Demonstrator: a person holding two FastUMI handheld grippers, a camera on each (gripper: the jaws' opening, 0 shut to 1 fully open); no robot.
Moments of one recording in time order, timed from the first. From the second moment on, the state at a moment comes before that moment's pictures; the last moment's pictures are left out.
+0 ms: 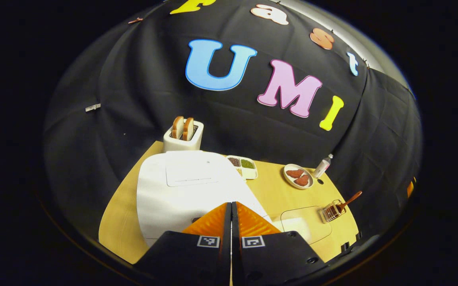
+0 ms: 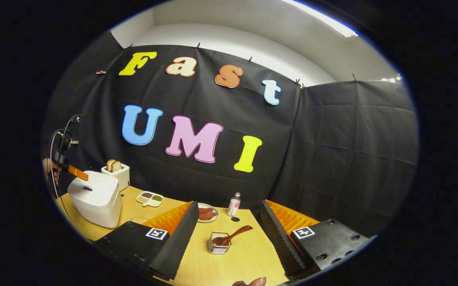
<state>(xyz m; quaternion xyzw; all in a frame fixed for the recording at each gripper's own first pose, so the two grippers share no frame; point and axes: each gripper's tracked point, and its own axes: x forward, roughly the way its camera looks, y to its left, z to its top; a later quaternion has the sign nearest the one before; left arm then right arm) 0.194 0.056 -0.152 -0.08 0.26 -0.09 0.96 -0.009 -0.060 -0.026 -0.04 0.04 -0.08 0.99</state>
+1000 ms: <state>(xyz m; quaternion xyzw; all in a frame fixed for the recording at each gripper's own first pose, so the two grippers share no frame) 0.202 0.067 -0.151 -0.14 0.27 -0.08 0.95 -0.020 -0.067 -0.038 -0.04 0.05 -0.10 0.99</state>
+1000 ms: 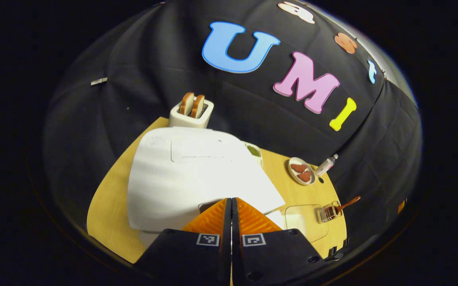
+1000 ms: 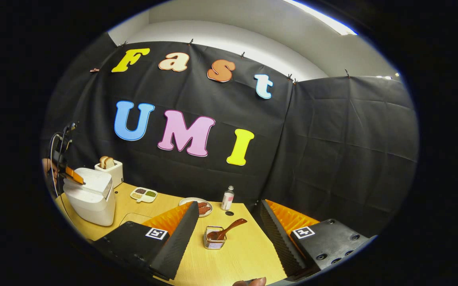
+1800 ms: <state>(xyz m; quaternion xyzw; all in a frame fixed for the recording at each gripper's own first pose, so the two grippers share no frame) 0.132 0.102 -0.003 -0.07 0.02 0.04 1.00 -0.027 -0.078 -0.036 -0.03 0.05 -0.08 0.99</state>
